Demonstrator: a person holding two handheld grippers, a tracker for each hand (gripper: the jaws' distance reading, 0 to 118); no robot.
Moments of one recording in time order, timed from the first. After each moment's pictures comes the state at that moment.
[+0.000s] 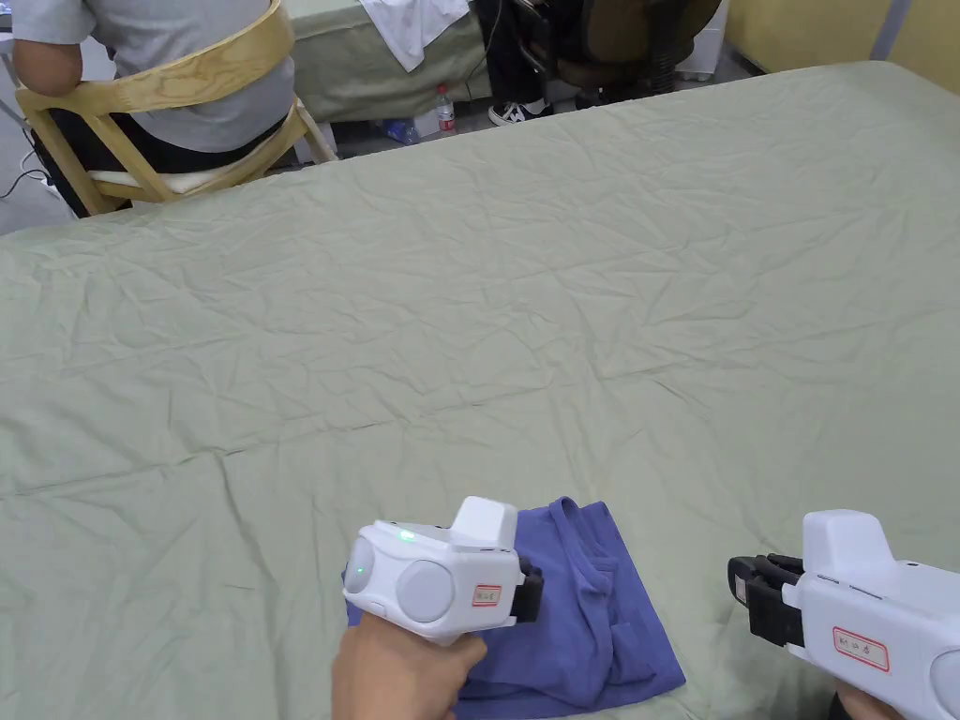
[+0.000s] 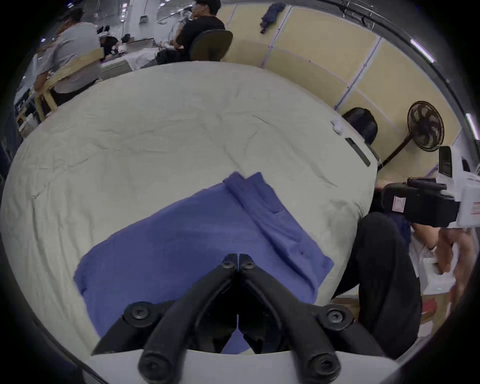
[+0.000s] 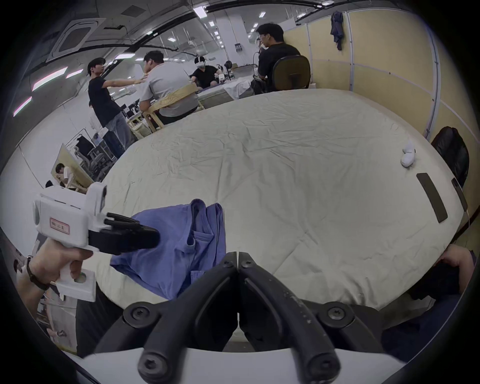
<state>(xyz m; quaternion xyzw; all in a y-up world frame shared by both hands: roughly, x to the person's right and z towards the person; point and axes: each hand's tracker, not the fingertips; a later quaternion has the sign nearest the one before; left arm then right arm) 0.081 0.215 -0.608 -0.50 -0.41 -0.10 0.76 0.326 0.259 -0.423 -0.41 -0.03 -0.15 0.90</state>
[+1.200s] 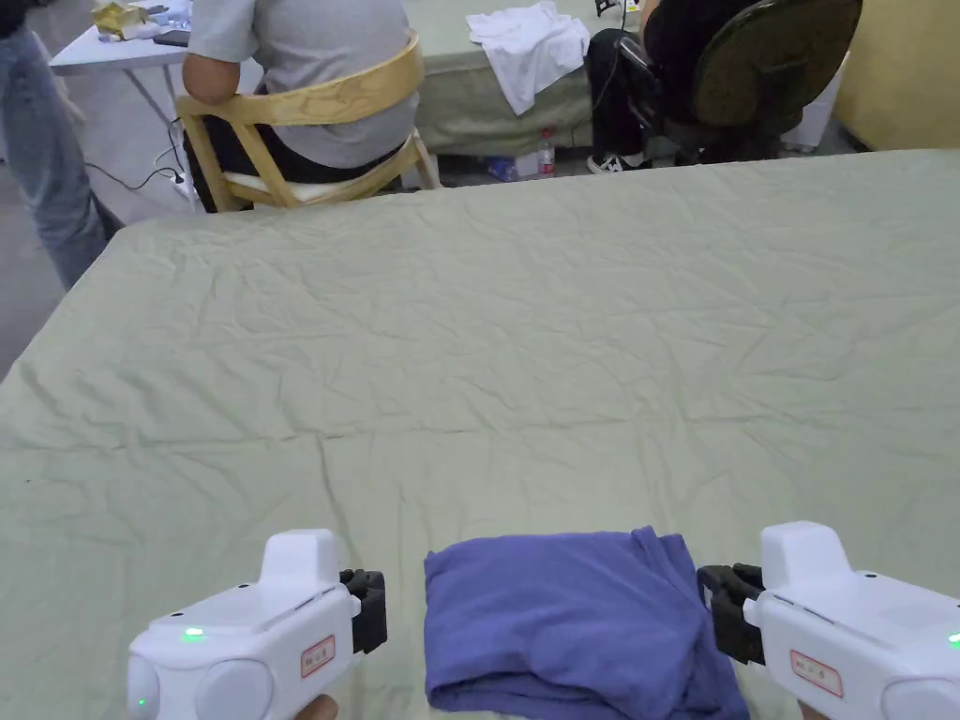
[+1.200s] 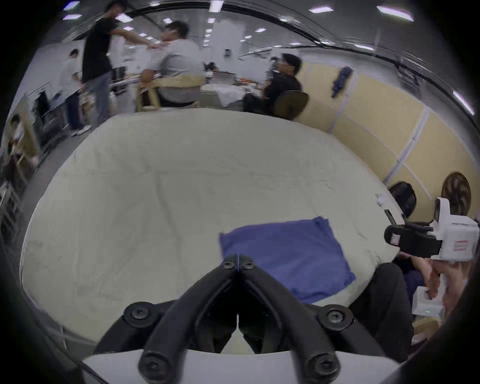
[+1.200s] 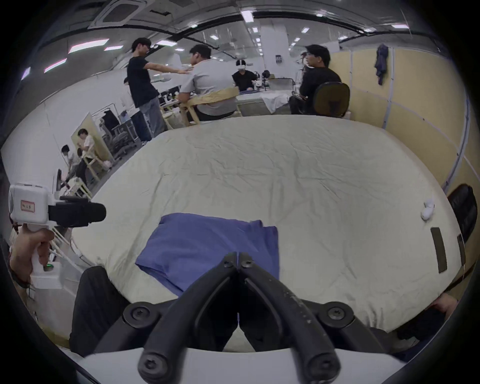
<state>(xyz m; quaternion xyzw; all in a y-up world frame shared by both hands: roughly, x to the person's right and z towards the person) -0.137 0.297 -0.543 -0.40 -0.18 0.03 0.90 0.233 0.297 -0.452 -0.38 0.05 -0.05 0.92</state>
